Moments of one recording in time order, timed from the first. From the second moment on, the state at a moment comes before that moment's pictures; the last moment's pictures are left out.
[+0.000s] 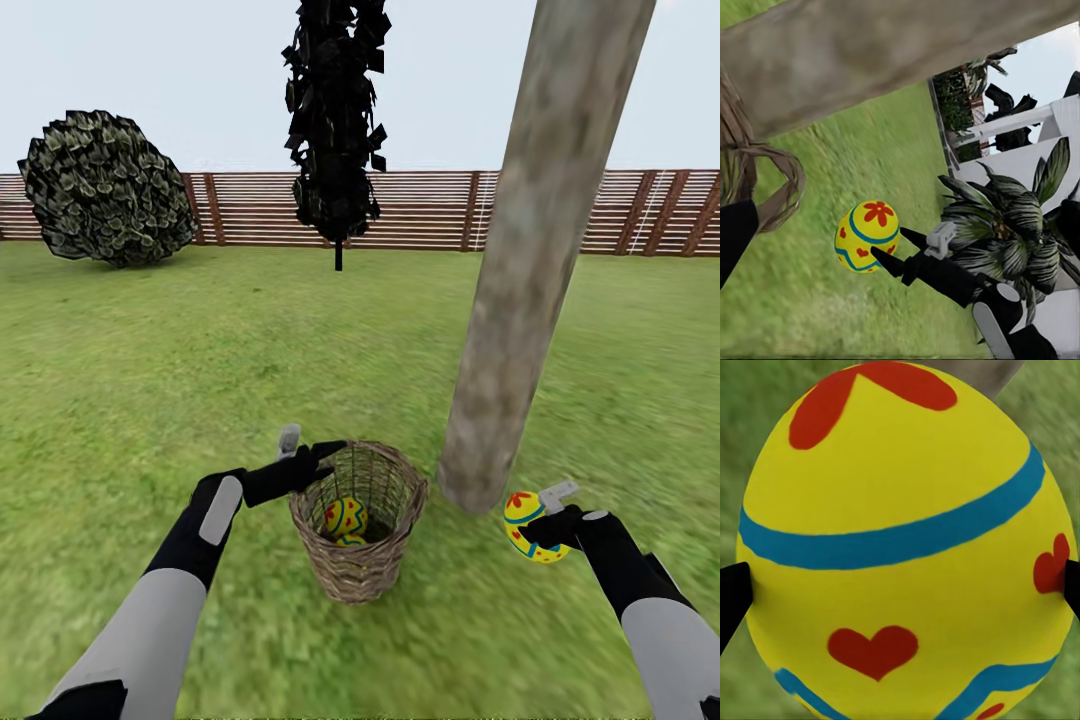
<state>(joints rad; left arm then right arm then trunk) -0.77 -0.10 0.18 -0.81 0.56 0.88 -0.62 -0.71 -0.22 -0.26 -0.67 0.62 0.36 0.46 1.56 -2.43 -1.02</state>
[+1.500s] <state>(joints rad) -0.77 -0.09 0.16 -0.81 0.56 0.84 -0.73 -0.71 -0.12 -0.26 -0.63 0.62 0.30 0.25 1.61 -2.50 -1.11</state>
